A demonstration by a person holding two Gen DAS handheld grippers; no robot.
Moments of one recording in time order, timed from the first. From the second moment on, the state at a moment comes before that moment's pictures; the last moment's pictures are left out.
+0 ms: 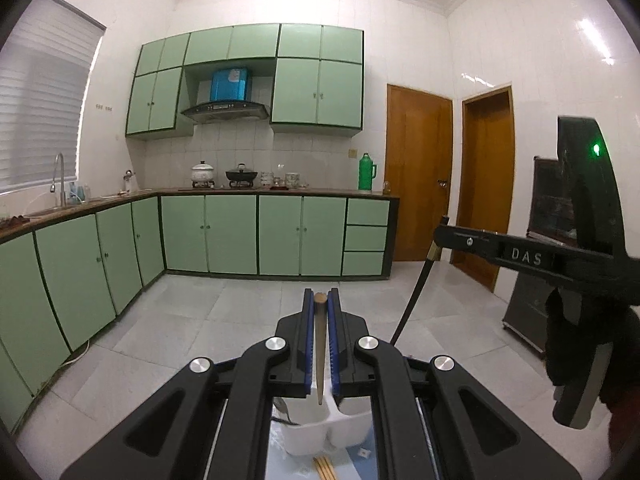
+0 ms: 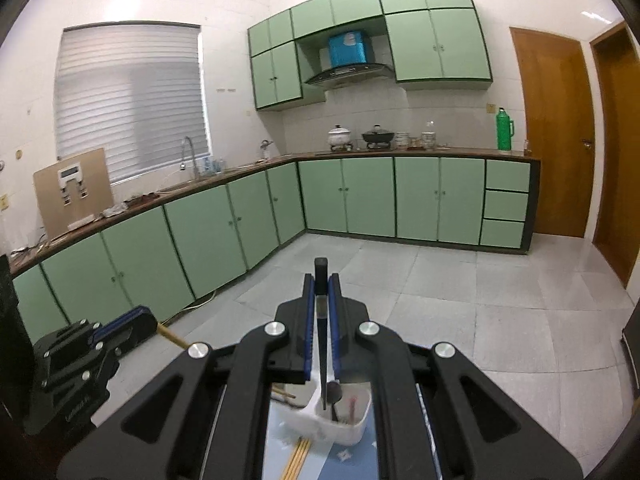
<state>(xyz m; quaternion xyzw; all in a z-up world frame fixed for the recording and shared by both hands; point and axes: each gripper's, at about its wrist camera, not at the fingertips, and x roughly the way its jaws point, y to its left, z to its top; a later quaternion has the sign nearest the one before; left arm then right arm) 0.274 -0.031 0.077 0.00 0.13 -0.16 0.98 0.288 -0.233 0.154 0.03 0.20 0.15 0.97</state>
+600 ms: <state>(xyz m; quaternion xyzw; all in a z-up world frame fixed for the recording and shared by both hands) 0.313 -0.039 0.037 -0.01 0.18 -0.16 0.97 0.309 -0.243 0.099 0.02 0.23 0.12 0.96</state>
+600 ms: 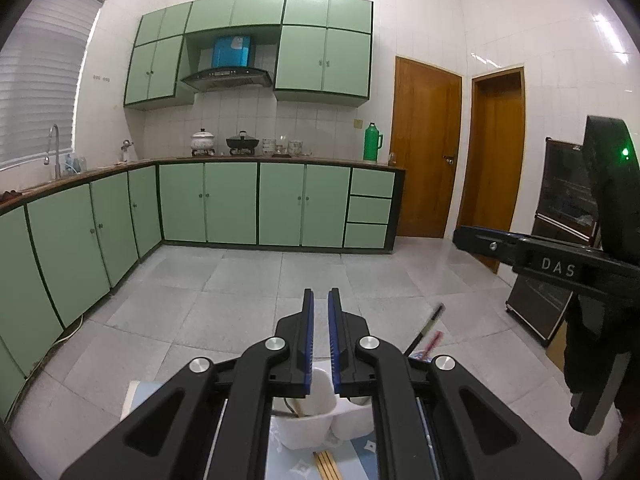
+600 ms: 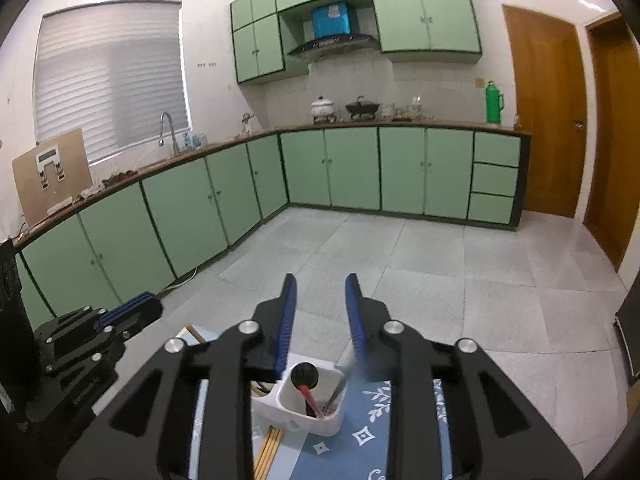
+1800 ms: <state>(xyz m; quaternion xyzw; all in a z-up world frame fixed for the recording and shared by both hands) 0.159 0.017 -0.196 -0.01 0.40 -0.08 0.91 0.100 -0.196 -0.142 0.03 0.39 0.07 0.92</state>
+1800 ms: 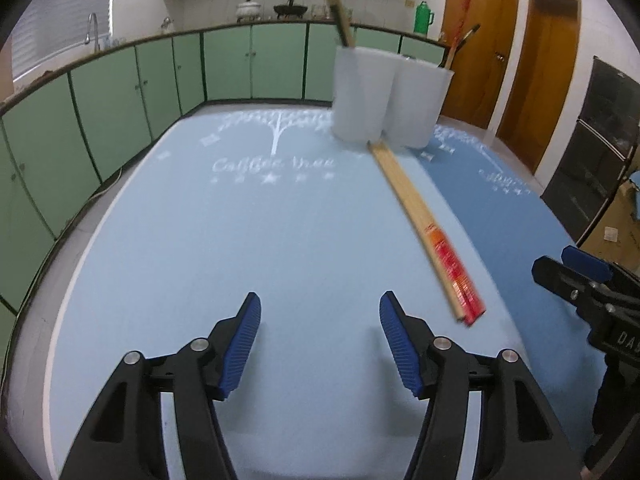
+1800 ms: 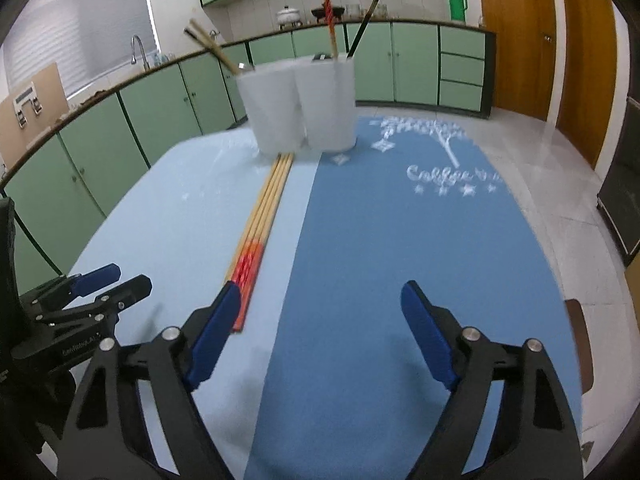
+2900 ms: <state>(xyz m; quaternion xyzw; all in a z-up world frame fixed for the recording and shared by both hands) 0.162 0.017 -0.203 -0.01 0.42 -0.08 0.90 0.106 -0.179 -0.164 0.00 0.43 0.08 0.90</state>
